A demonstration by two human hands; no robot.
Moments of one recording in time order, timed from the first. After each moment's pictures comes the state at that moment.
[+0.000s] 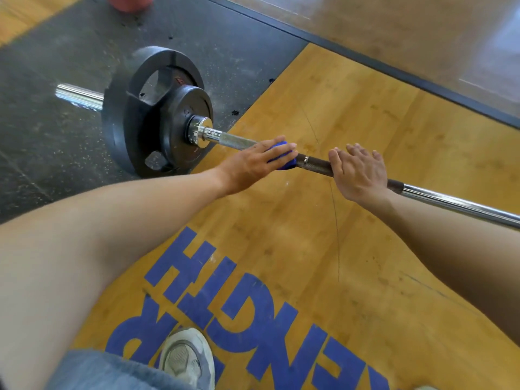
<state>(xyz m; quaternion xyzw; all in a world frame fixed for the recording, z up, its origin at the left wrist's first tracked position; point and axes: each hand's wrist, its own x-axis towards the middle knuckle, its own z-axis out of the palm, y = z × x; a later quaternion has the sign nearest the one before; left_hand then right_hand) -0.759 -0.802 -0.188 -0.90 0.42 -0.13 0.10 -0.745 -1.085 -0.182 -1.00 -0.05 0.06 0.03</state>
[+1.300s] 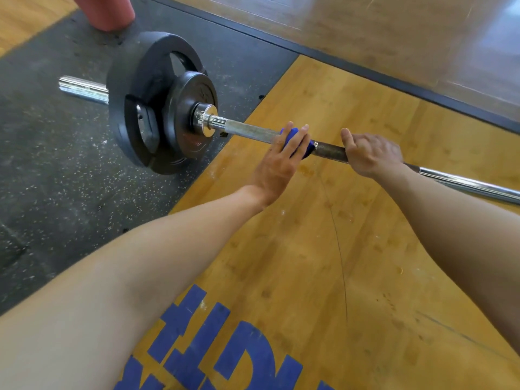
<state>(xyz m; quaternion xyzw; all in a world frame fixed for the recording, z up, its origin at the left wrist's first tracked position) -0.671 -0.875 -0.221 -0.94 0.26 -0.22 -0.01 -0.622 -1.107 -0.177 -0.99 0.00 0.09 0.07</state>
